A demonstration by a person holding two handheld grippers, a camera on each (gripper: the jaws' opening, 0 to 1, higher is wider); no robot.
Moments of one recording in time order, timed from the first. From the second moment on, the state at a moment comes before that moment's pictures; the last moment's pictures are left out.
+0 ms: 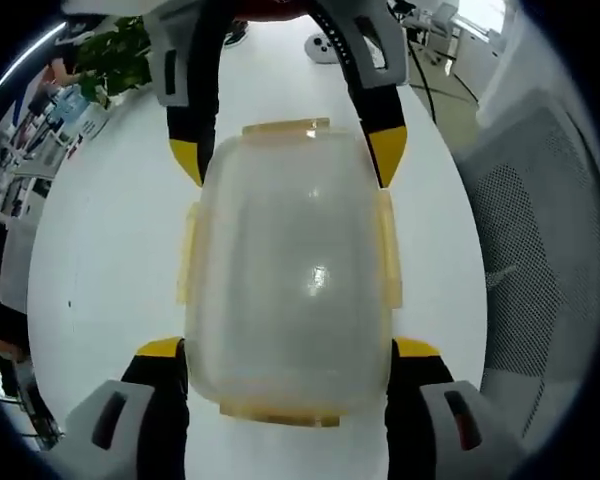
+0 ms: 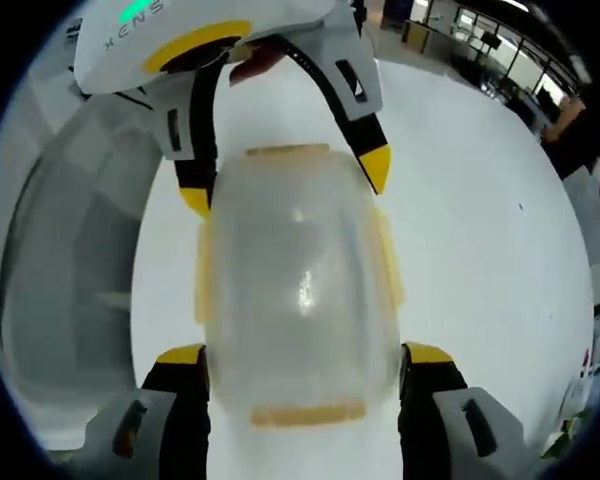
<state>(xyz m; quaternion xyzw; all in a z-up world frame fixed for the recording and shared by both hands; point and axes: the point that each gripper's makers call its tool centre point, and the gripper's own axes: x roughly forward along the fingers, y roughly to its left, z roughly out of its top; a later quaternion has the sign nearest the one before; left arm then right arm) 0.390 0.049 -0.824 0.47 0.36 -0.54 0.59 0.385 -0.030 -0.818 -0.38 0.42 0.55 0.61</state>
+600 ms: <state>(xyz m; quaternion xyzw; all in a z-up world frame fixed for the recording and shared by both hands) 0.389 0.088 -0.824 0.47 0.36 -0.55 0.59 0.383 0.008 -0.819 -0.38 0.43 0.55 0.61</state>
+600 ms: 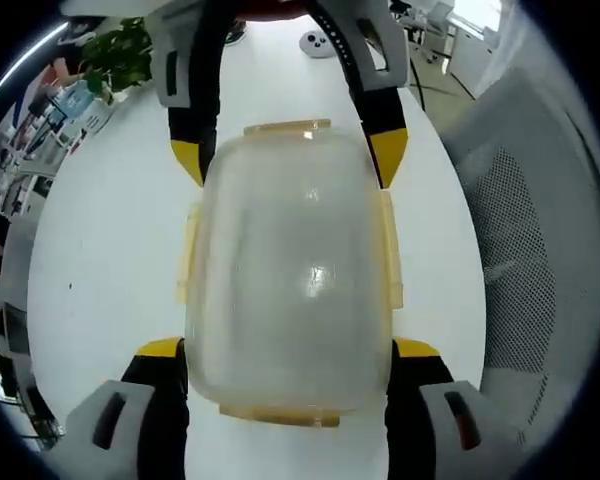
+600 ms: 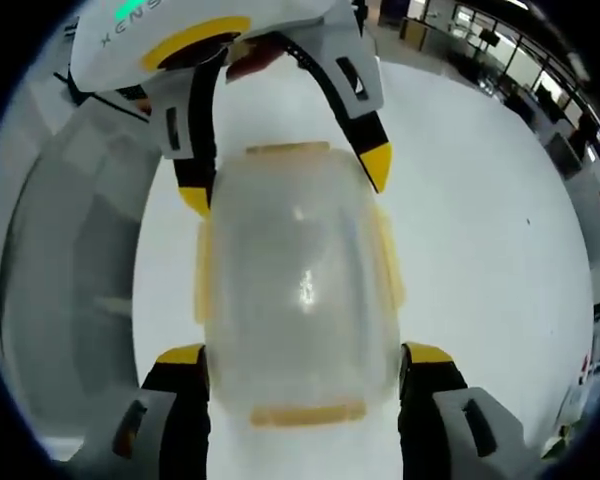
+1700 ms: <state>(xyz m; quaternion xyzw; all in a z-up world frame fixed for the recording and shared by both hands) 0.384 0.138 -0.825 0.46 0.36 -0.55 0.60 0.378 0.058 -0.820 -0.38 0.43 0.54 0.61</state>
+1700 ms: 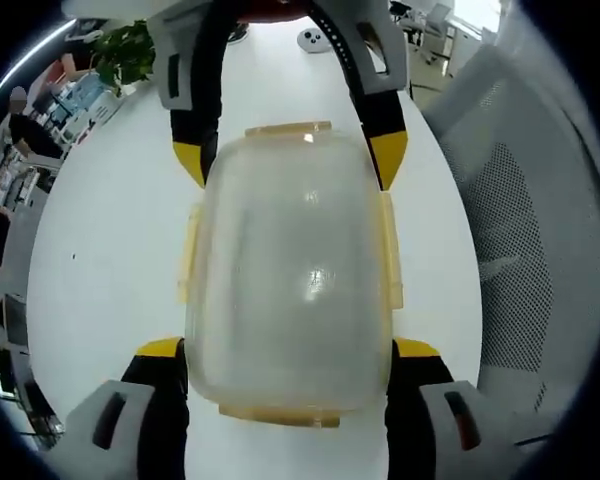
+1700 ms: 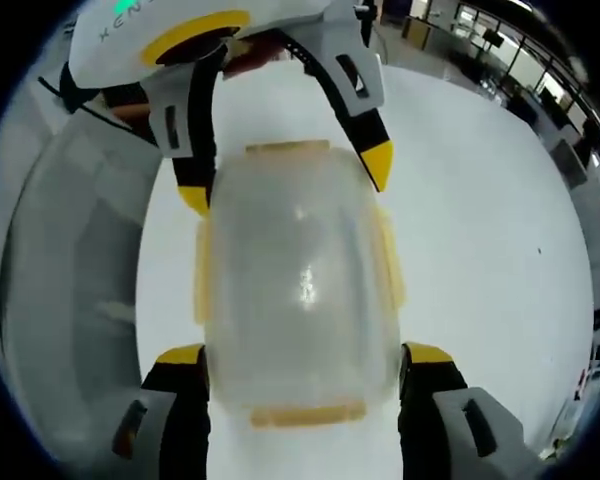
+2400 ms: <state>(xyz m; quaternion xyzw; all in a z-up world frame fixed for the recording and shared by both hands) 0.404 0.137 -0.825 0.46 0.36 -0.55 0.60 0.398 0.058 -0.820 -0.38 0.42 0.55 0.61</state>
